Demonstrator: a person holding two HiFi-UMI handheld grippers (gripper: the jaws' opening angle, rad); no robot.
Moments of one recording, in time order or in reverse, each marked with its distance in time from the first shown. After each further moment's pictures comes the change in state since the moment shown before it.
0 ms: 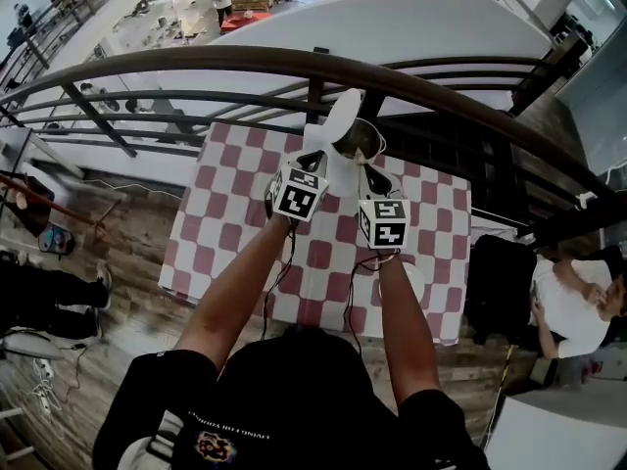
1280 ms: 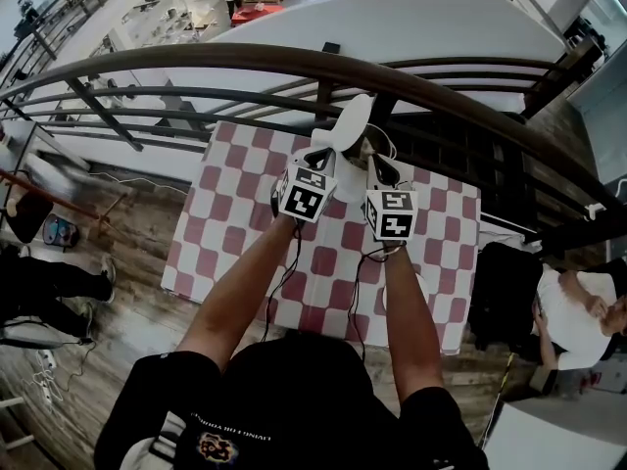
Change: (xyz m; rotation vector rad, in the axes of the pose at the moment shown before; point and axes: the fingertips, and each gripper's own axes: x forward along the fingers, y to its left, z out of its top) left arm 0.018 0.013 0.012 -0.009 -0.013 0.010; right arm 0.041 -0.020 0.014 -0.005 -0.013 -0.002
